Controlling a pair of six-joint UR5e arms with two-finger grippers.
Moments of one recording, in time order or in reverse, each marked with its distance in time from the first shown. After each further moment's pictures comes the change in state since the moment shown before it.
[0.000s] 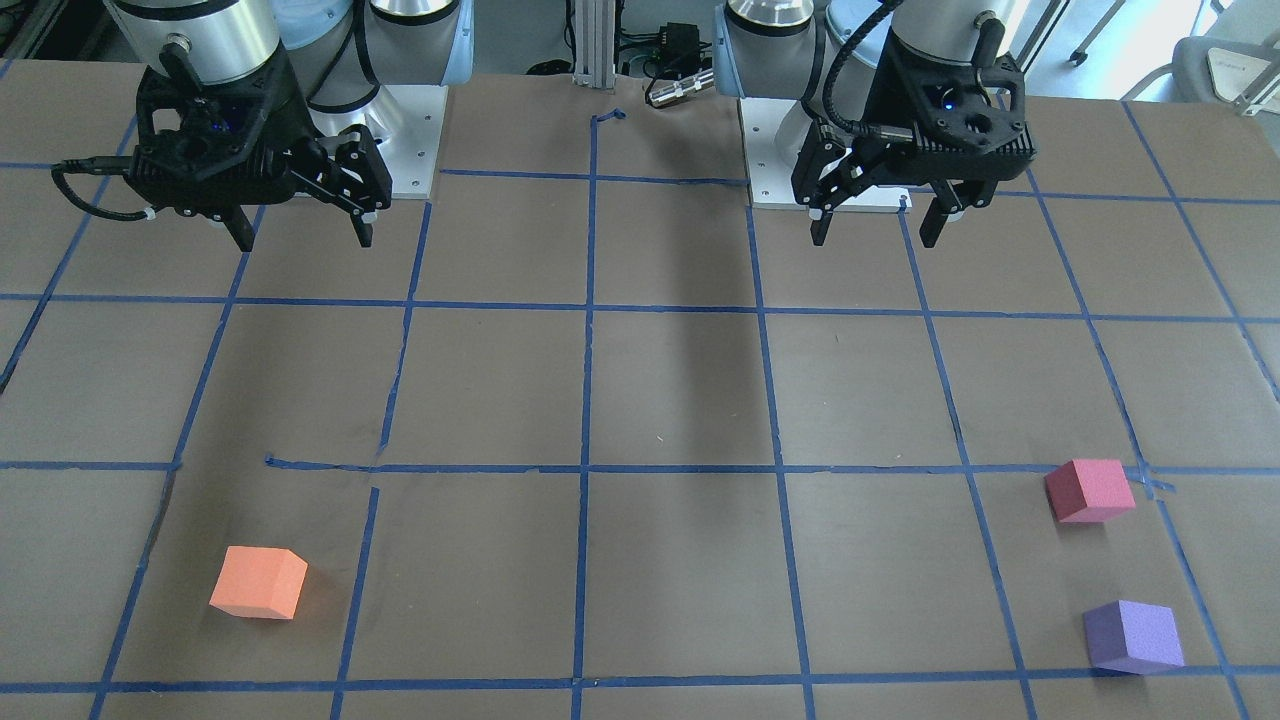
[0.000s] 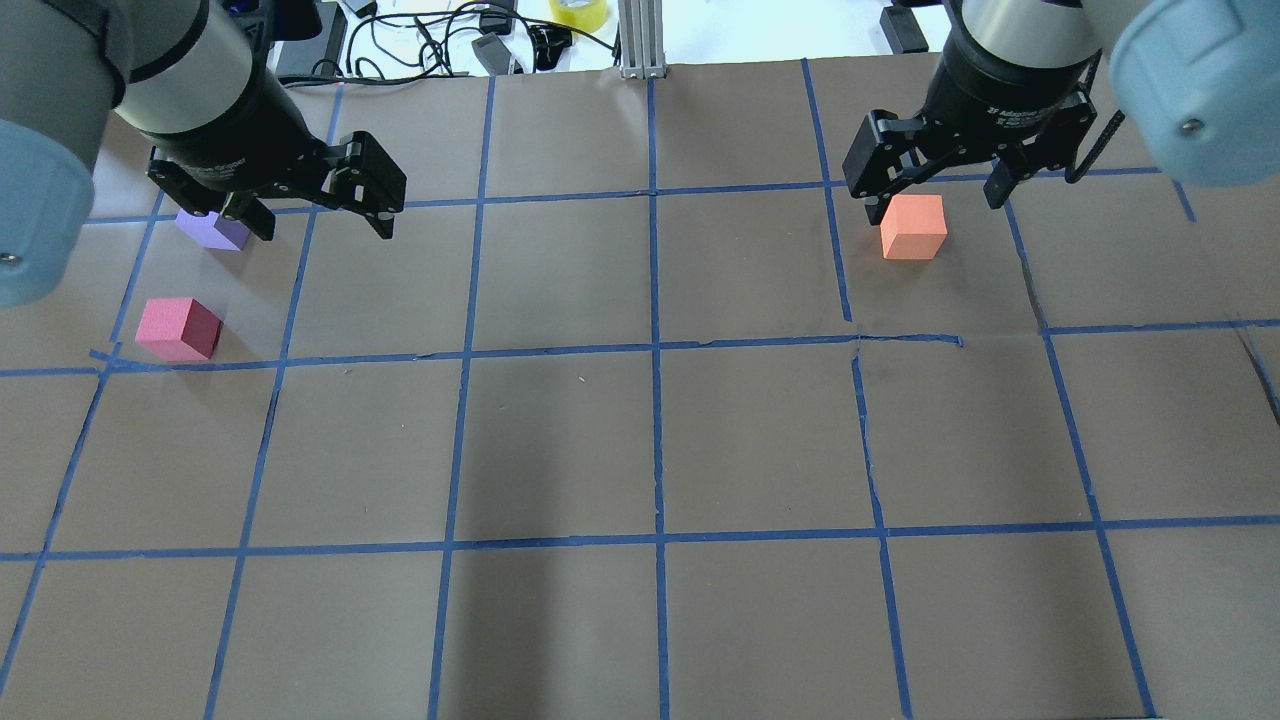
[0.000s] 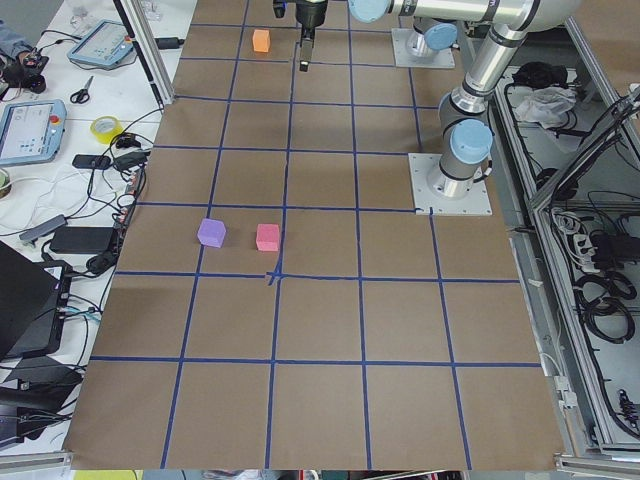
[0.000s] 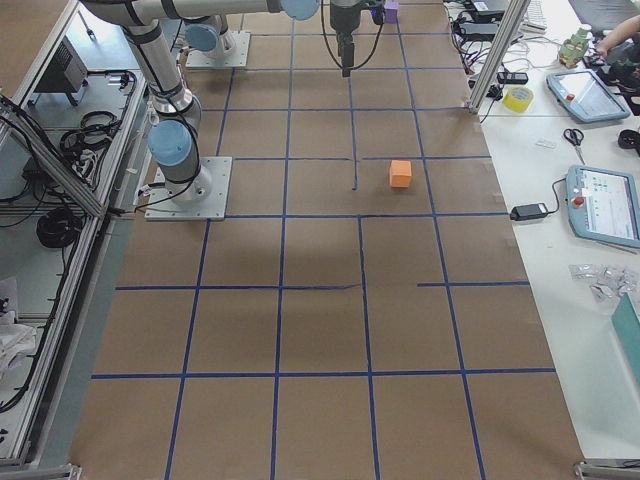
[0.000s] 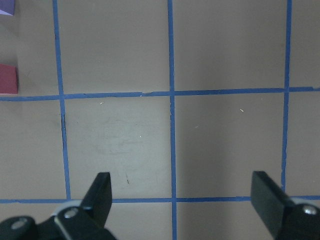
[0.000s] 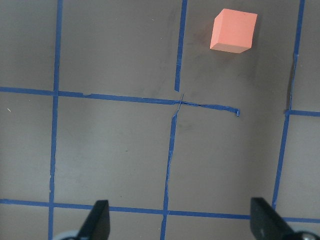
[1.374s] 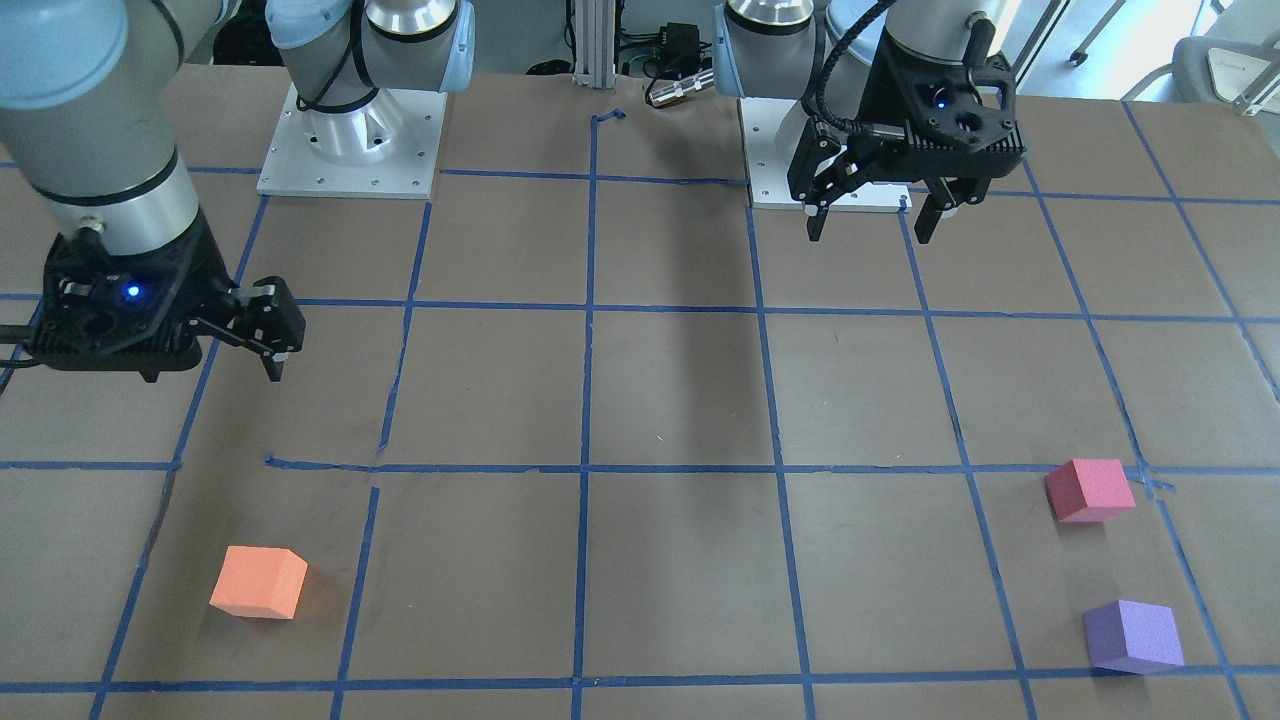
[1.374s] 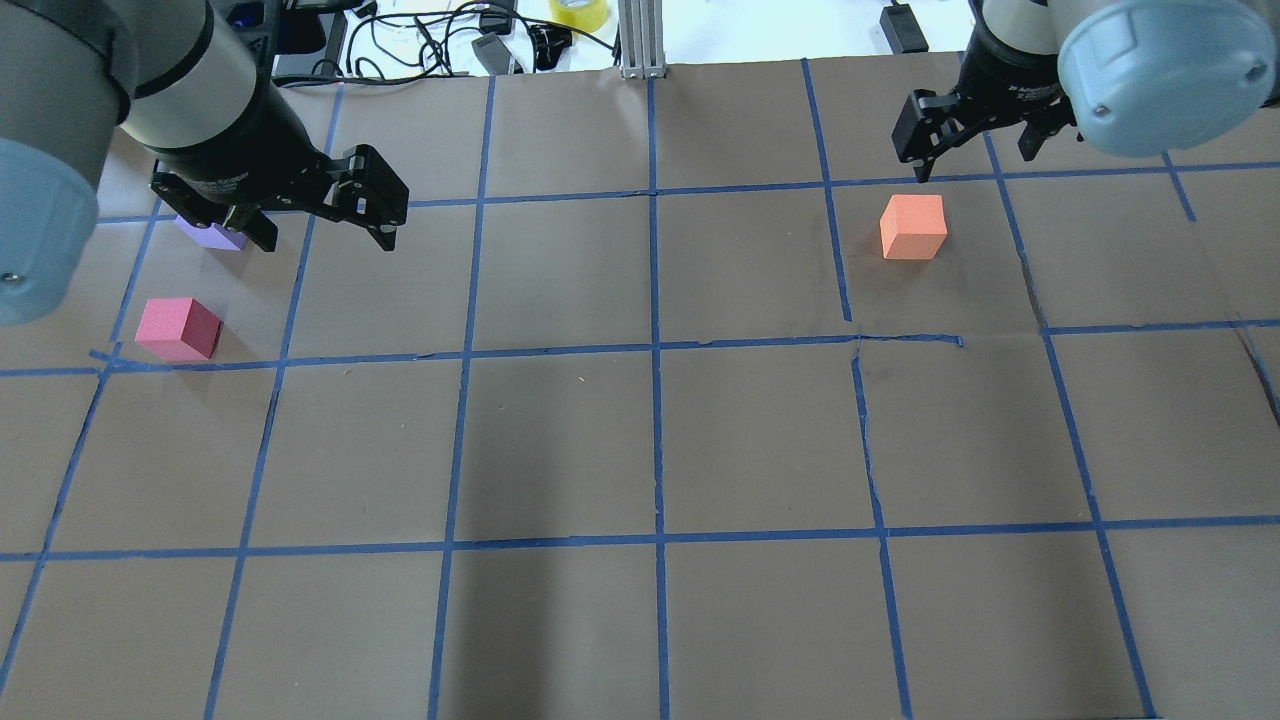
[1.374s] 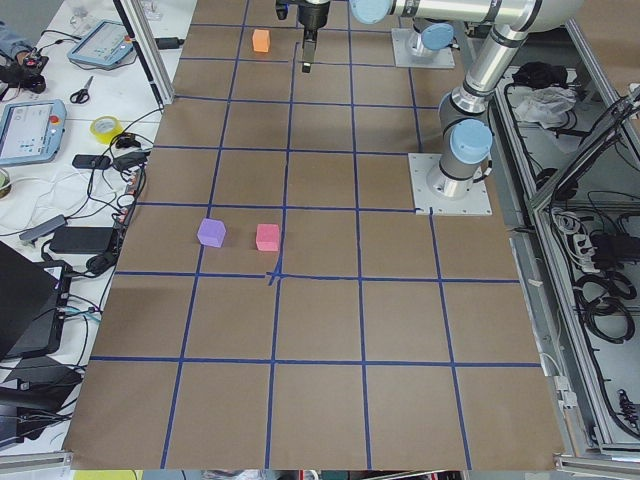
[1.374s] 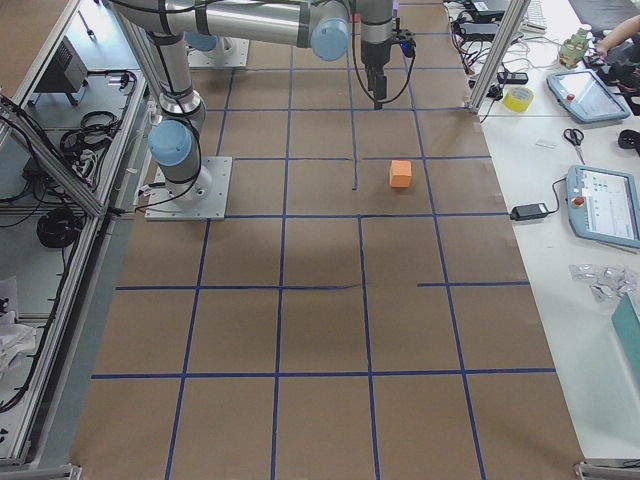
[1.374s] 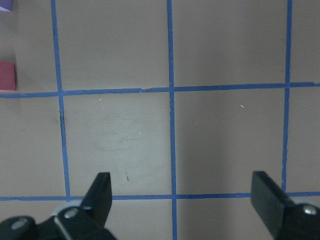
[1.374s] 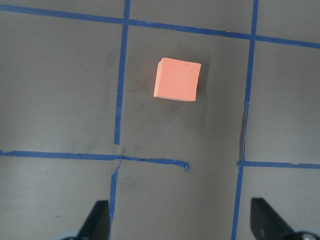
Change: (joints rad) left arm -0.003 0.013 -0.021 0.000 0.001 0.002; right arm -0.125 0.167 0.017 -0.238 -0.079 -0.100
